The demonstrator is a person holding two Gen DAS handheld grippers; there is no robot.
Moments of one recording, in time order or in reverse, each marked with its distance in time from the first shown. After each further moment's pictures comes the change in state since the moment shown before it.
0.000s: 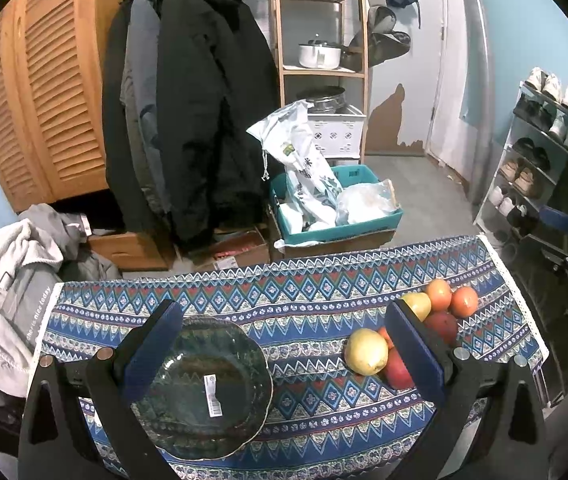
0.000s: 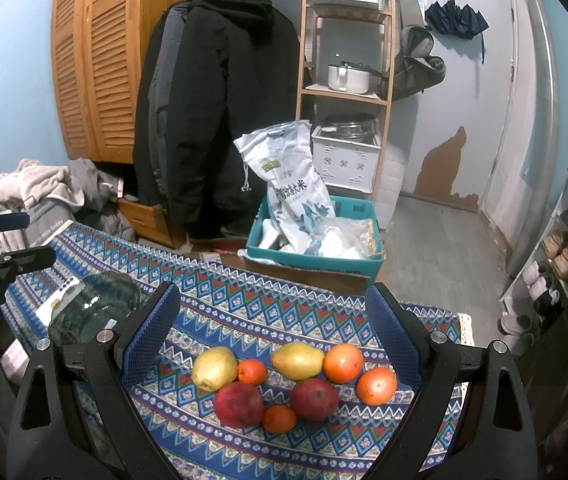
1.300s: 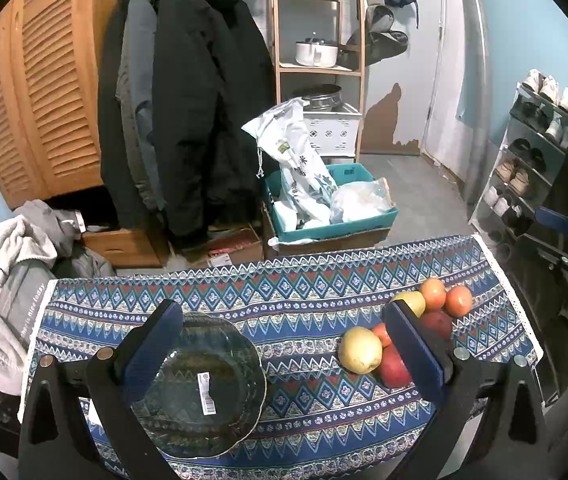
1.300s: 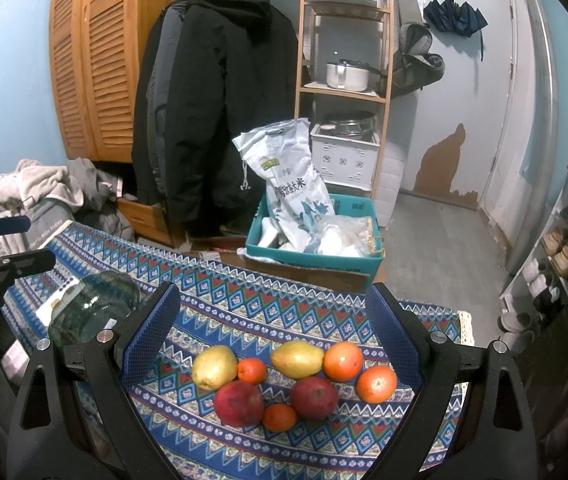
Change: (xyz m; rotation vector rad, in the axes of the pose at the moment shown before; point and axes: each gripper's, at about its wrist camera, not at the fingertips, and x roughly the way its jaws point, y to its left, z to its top) left arm 0.000 -0.004 -0.003 -0.014 0.004 -0.020; right arm 0.000 -0.001 -0.002 0.003 0.006 0.002
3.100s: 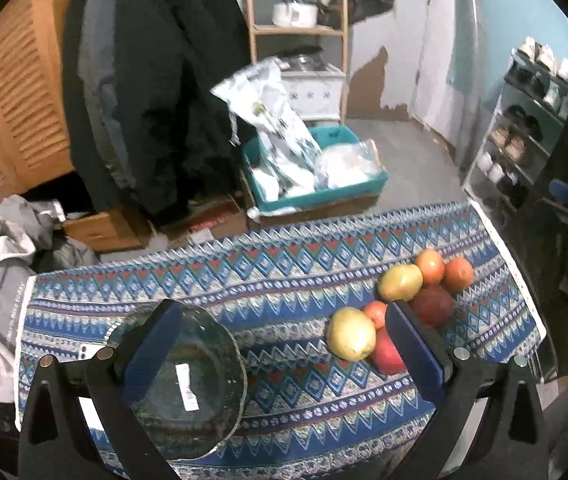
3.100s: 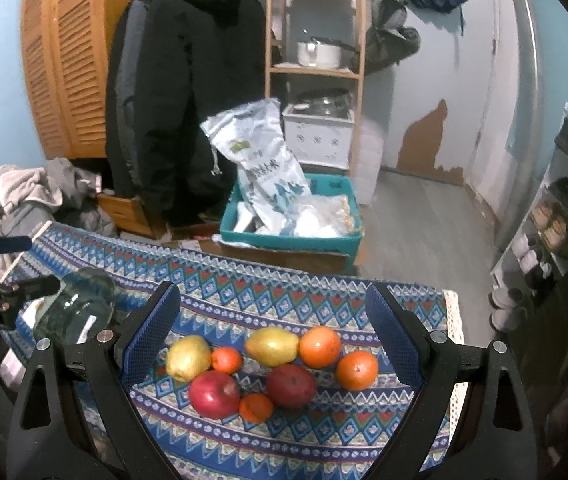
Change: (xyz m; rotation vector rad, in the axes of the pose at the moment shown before) left arm 0.055 -0.022 0.002 0.052 0.153 -0.051; right arm 0.013 -0.045 -0.006 0.069 0.078 -0.043
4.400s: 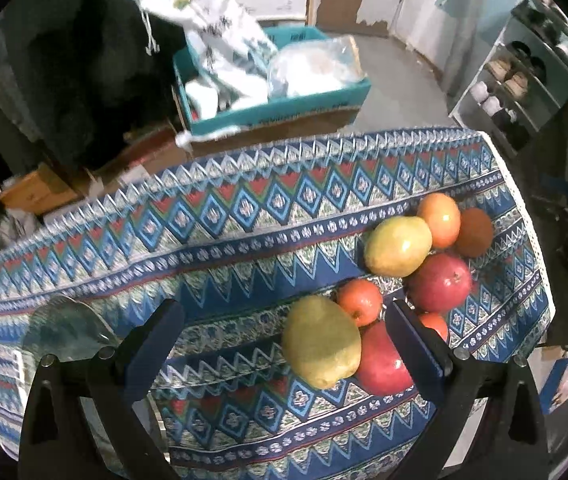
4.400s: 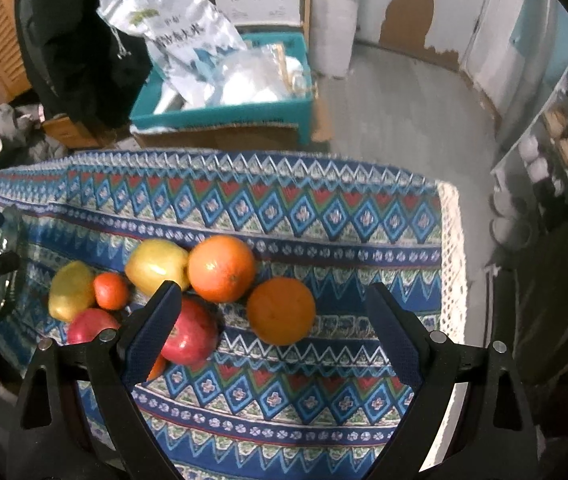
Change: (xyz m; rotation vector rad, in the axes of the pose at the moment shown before) left arm 0.161 -0.047 0.012 0.037 0.327 -0.107; right arm 0.138 -0.123 -0.050 0.100 0.457 -0.015
